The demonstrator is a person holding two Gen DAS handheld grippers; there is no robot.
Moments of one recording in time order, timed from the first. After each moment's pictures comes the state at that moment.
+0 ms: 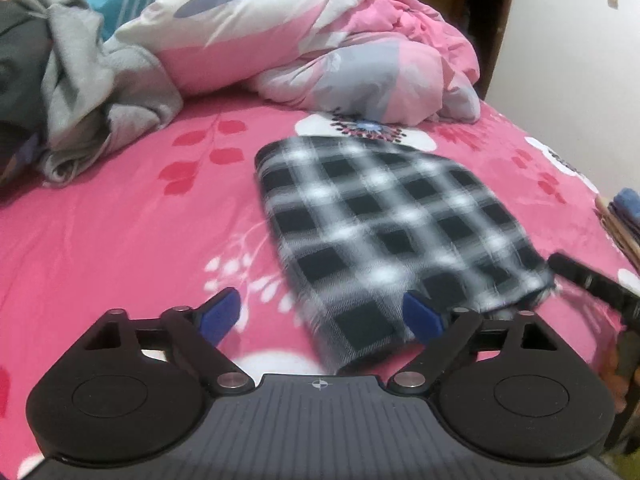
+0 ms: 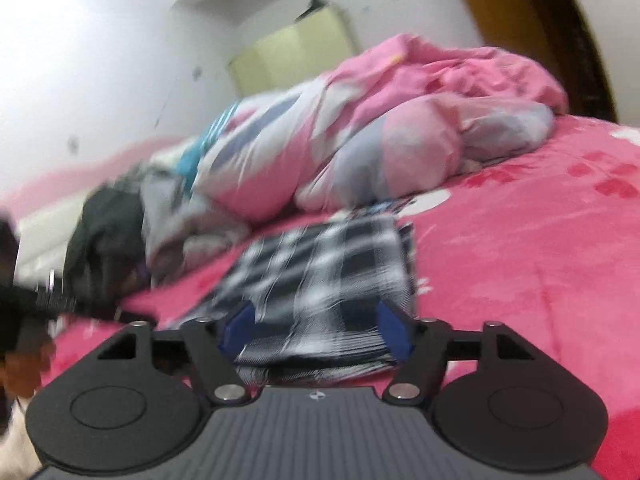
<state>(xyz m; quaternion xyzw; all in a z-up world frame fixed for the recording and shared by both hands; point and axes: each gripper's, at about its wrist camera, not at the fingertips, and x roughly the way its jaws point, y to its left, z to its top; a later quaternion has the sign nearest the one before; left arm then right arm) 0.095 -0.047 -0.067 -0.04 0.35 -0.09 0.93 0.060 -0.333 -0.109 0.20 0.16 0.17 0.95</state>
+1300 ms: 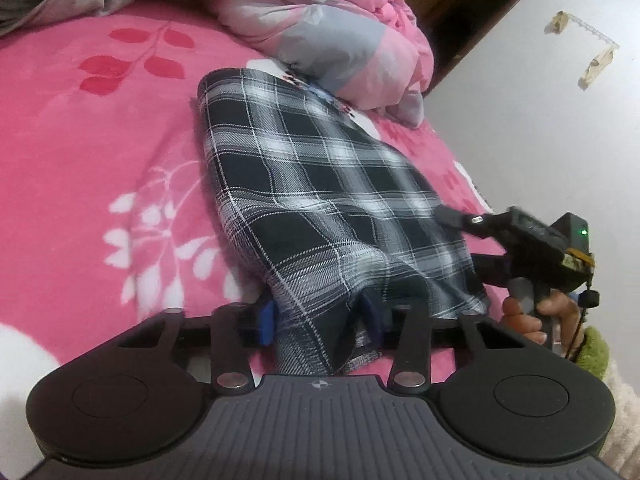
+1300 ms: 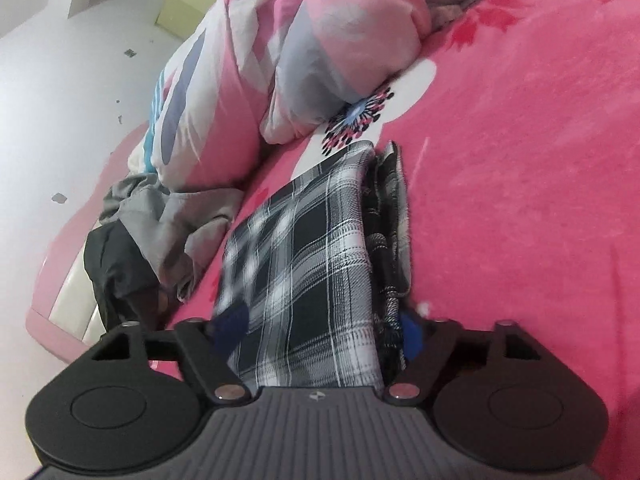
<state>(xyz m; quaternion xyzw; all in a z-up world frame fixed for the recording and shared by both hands) 0.145 -0.010 -0.119 -0.23 0.39 -0.23 0.86 0.210 -0.360 -0.120 0.35 0.37 0.24 0.83</state>
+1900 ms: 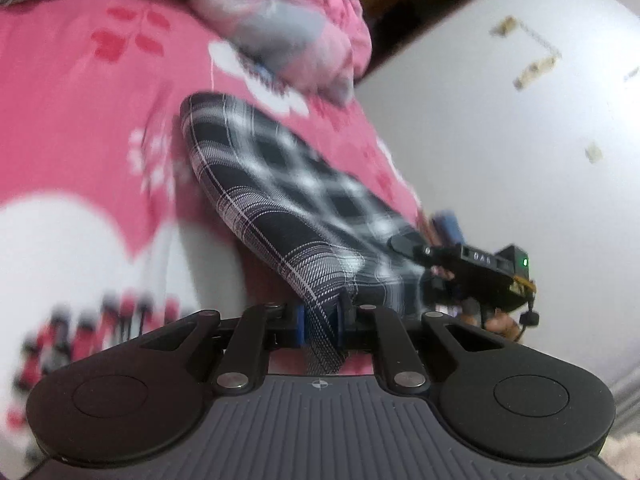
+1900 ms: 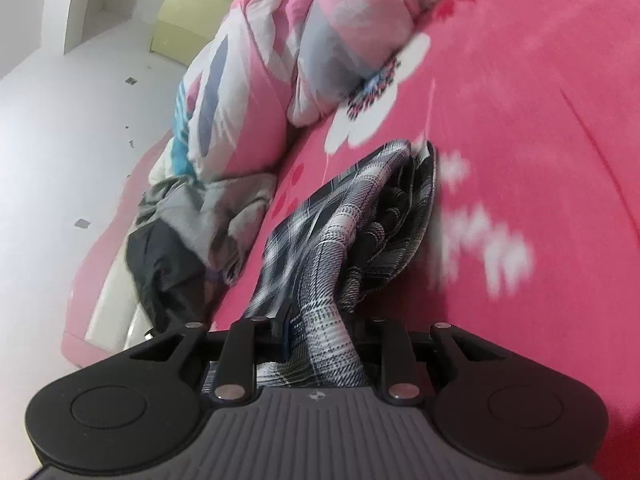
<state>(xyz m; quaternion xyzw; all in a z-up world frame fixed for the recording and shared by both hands) 0.058 0.042 -0.091 -0.27 0.41 -0.33 0.81 0.087 -0.341 -0.099 0.42 0.36 0.23 0.80</state>
